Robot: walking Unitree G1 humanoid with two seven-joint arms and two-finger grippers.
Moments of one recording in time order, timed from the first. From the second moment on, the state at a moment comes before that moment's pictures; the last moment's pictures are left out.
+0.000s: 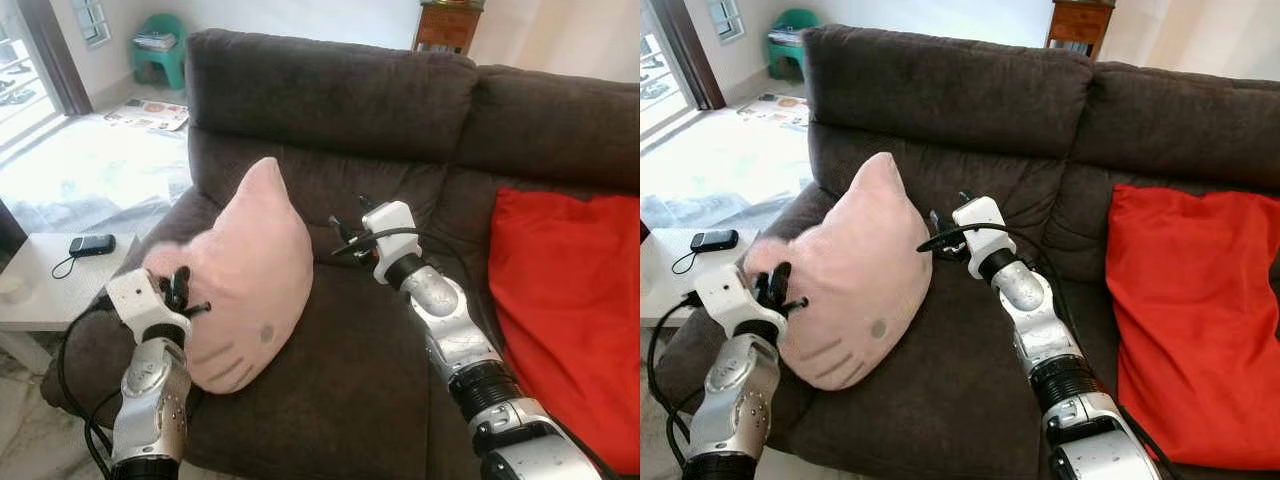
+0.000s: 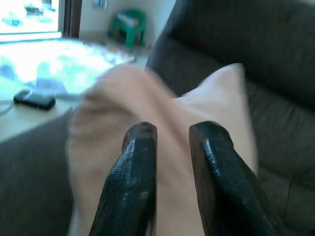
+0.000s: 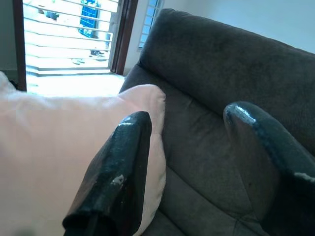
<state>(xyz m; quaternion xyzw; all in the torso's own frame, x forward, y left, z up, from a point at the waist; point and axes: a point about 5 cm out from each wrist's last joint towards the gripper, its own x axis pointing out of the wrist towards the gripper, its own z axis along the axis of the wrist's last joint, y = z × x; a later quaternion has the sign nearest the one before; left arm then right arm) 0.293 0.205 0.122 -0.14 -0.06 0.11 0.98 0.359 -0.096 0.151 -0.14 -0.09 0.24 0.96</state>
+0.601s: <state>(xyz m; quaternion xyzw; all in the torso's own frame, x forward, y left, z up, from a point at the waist) 0.277 0.187 0.125 -0.02 -0.07 0.04 1.00 0.353 -0.139 0.130 -0.05 -0.06 0.10 0.99</state>
